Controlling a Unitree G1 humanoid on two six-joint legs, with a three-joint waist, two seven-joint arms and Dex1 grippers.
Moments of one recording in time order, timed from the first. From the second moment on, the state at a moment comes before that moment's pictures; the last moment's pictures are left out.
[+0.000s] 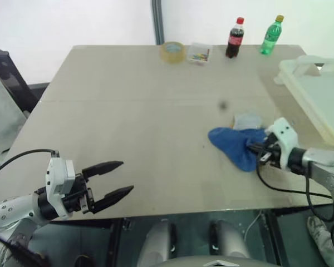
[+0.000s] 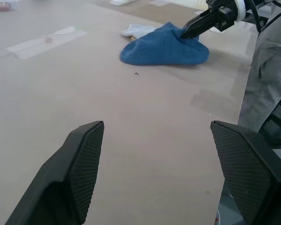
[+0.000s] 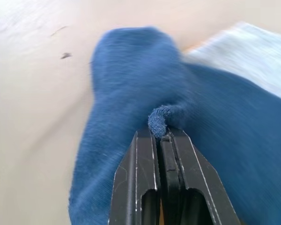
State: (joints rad) left arm 0.40 0.76 0.50 -0.50 -0.73 0.32 -1.13; right arm -0.26 -0.74 0.03 -0.44 0.42 0.91 0.64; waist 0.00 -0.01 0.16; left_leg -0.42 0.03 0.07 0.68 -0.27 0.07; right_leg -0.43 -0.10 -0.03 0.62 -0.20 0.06
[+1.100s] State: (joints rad) left arm 0.44 0.75 0.51 -0.53 -0.72 0.32 -1.10; right arm -0.63 -0.49 0.53 0.23 -0.01 -0.21 1.08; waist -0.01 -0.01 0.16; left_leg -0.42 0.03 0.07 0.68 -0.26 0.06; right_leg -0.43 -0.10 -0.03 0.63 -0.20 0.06
